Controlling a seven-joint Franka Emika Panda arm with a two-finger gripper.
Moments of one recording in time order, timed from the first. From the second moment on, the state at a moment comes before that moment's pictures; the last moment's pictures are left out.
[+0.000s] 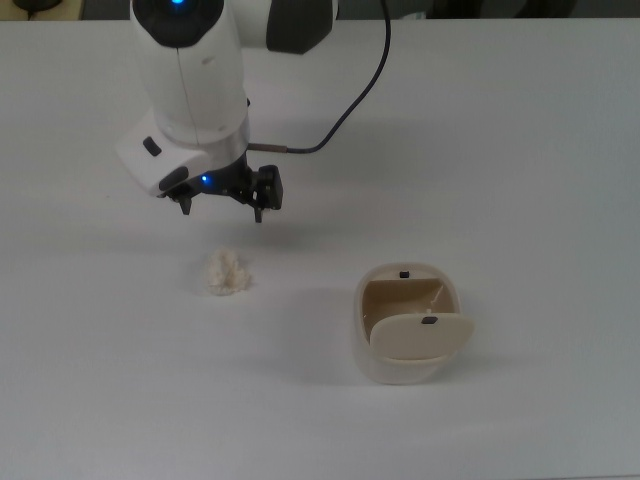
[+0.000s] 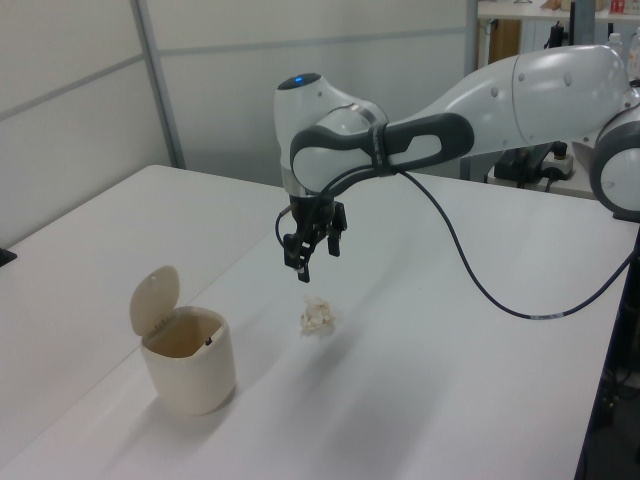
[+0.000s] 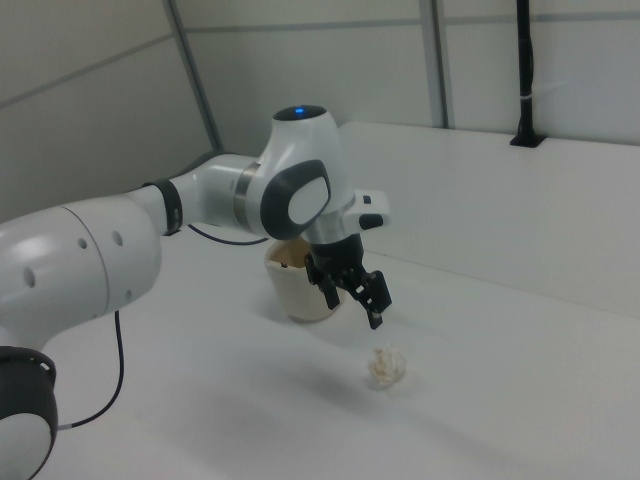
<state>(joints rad) -0.15 0.43 0.15 -1.45 -0.11 1.90 0.12</state>
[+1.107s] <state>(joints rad) -0.14 0.63 0.15 -1.47 -0.31 2.09 0.26</state>
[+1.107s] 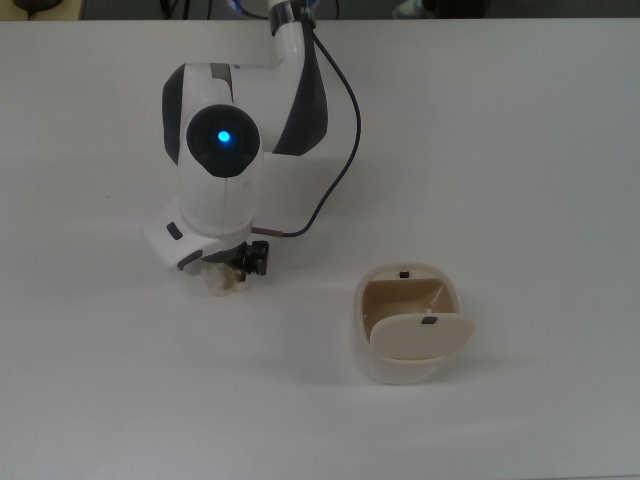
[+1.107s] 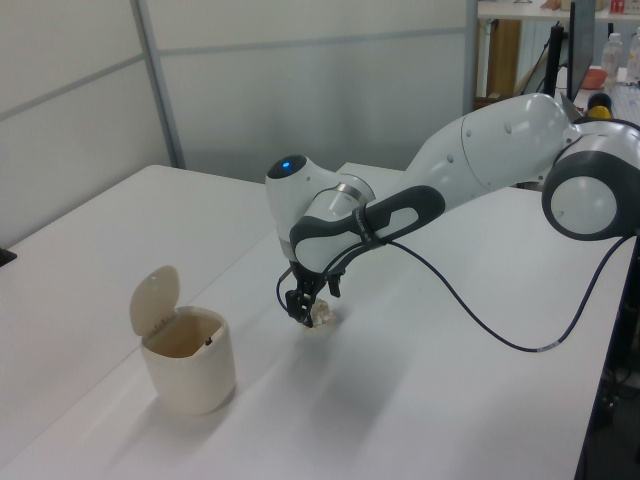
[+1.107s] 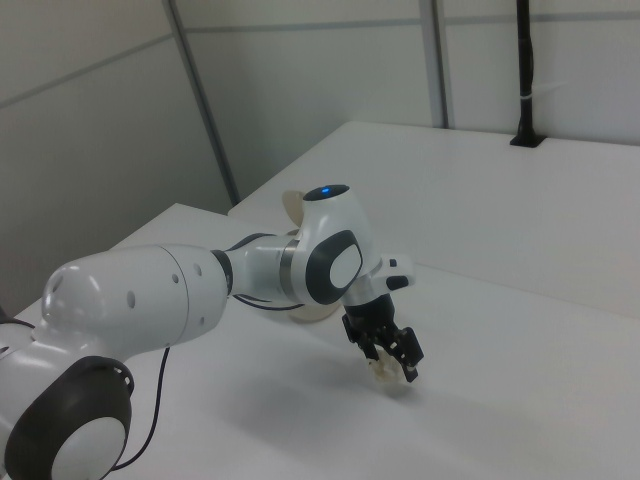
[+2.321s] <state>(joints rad) -0.08 0.45 0.17 -1.42 -0.16 2.09 0.40</state>
